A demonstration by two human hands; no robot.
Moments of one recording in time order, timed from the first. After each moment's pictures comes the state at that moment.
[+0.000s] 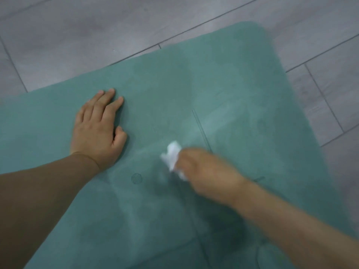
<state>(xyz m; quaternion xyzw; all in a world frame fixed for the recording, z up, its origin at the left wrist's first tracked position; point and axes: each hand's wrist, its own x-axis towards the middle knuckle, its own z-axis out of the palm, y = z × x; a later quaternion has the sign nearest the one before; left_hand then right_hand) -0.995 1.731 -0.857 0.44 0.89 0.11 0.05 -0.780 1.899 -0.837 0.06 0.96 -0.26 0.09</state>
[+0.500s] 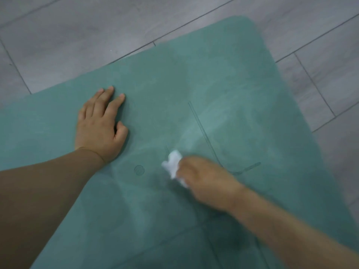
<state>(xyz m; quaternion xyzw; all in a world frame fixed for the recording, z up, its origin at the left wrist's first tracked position) -0.995 1.729 -0.858 0.44 0.89 0.12 0.06 -0.747 1.865 -0.832 0.02 0.96 -0.27 0.03</state>
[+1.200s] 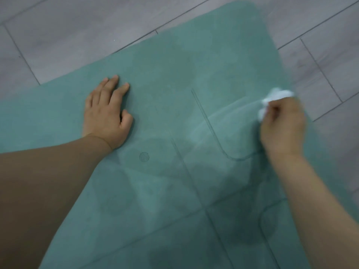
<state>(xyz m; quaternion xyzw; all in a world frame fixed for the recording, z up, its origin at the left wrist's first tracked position) -0.994 1.729 -0.858 0.44 0.89 0.11 0.05 -0.709 1.977 -0.829 0.53 0.83 -0.11 -0.14</state>
